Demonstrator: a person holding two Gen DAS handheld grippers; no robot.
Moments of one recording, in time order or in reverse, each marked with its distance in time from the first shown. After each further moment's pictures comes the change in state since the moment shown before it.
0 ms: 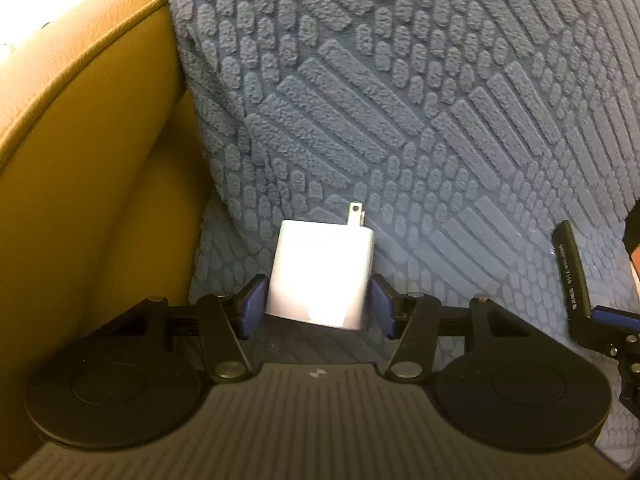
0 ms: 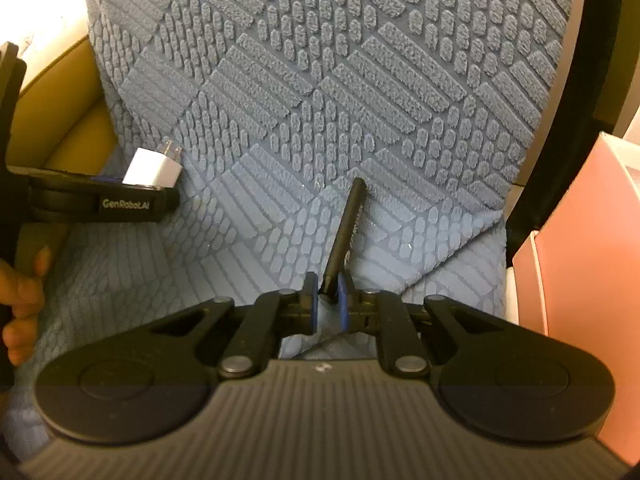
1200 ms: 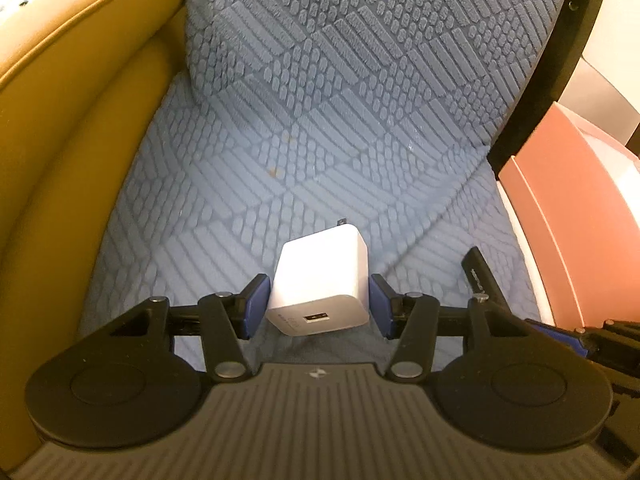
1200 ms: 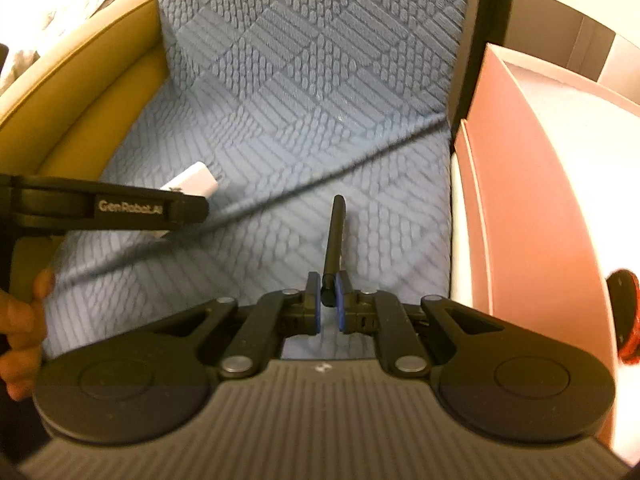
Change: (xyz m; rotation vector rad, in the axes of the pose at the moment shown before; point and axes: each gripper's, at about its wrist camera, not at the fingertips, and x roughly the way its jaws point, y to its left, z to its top) left arm -0.135 -0.037 -0.112 -0.121 0.039 -0.192; right arm -0.115 -0.004 -0.100 -0.022 0.040 -0.039
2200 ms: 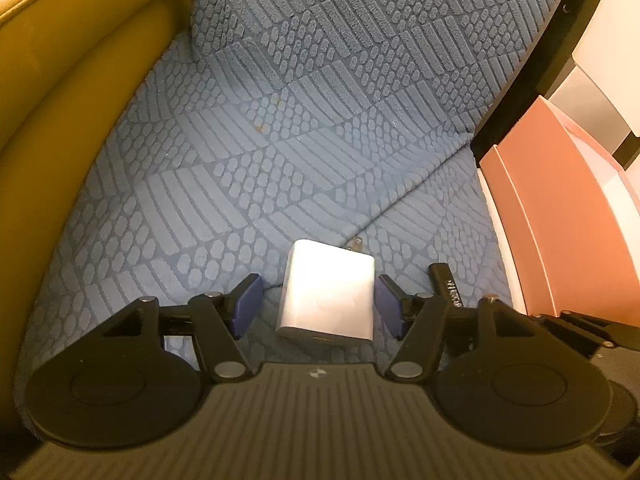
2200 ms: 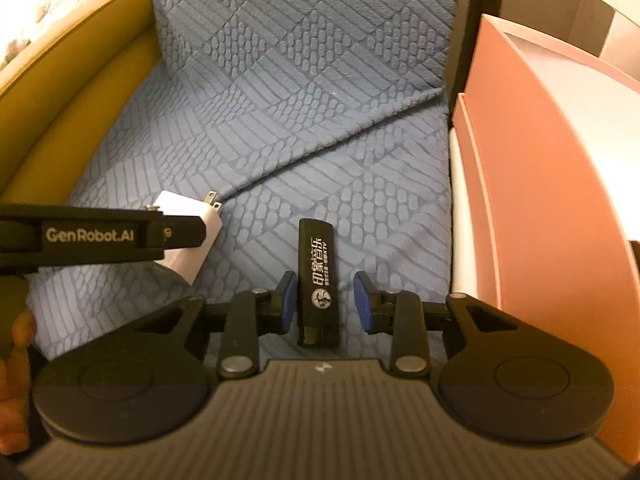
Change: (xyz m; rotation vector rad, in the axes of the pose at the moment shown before) left arm -0.006 -0.008 -0.029 -0.082 0.017 -0.047; right arm 0.024 0.011 -0.010 0.003 0.026 -0.010
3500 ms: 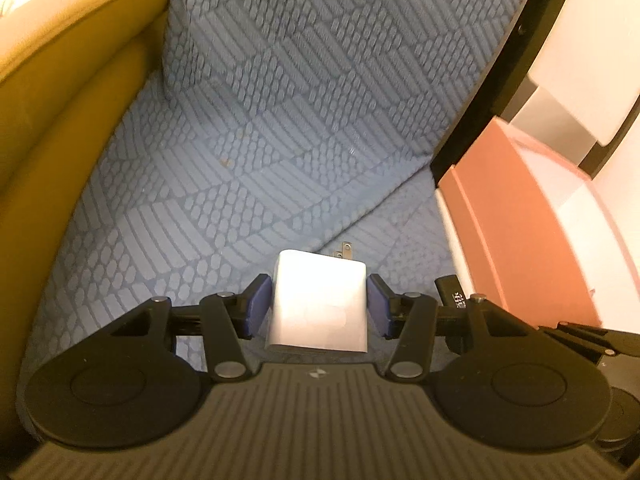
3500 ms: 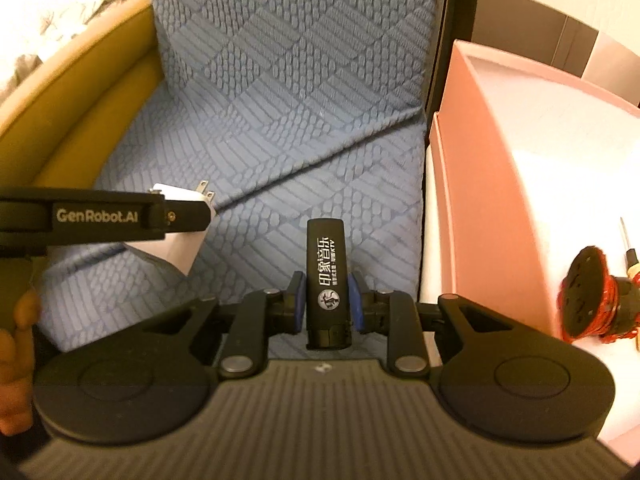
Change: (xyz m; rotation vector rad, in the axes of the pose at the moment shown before) left arm -0.034 -0.024 0.006 0.033 -0.072 -0.059; right arm -0.052 -0.020 0.000 0.016 -0.049 0.012
